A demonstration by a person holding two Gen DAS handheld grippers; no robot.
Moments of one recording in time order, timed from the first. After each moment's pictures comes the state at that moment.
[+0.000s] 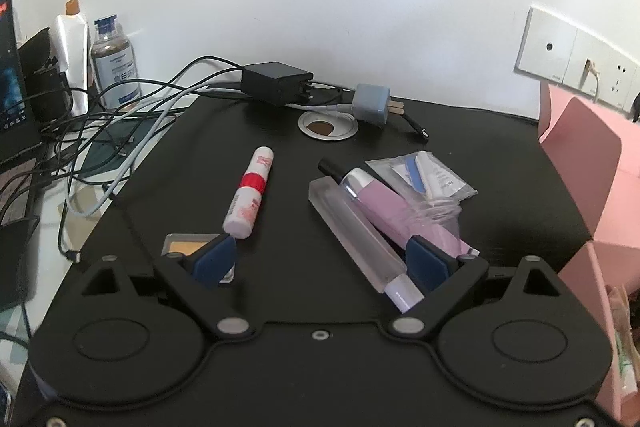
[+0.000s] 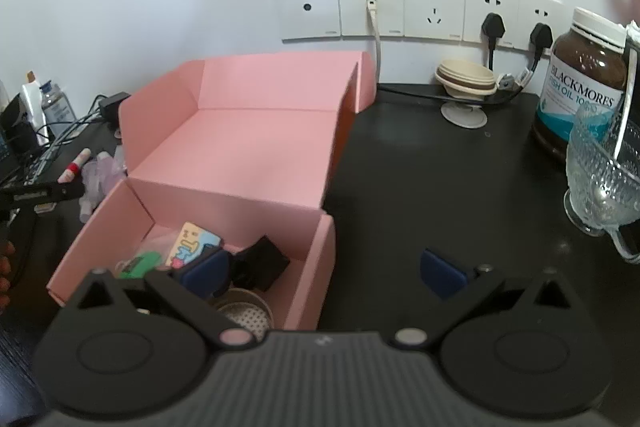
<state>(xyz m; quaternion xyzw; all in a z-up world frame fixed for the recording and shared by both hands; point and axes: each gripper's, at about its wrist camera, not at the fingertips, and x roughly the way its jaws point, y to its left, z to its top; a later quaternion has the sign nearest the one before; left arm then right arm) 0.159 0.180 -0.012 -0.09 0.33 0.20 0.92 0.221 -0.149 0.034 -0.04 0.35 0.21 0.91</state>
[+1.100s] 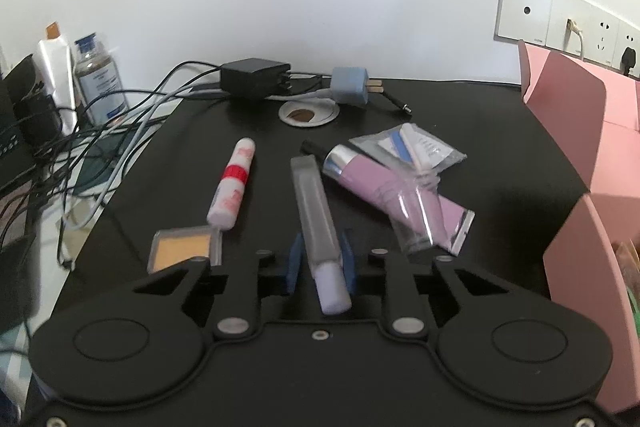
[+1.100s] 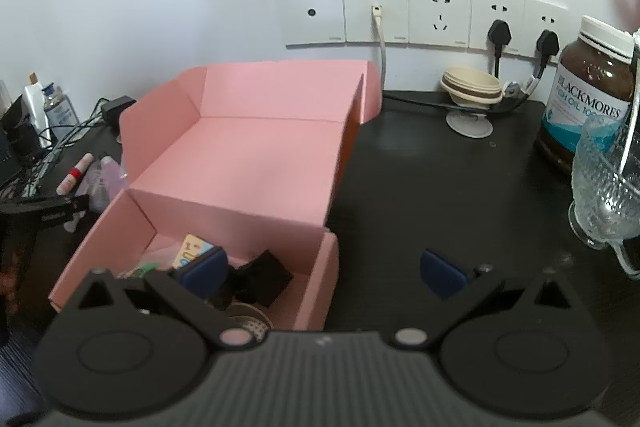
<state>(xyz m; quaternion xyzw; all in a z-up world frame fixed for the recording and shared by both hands) 0.151 0.165 -0.021 -0.04 0.35 0.18 0.92 0.227 -0.146 0.039 -0.04 0.34 0.22 0.91</state>
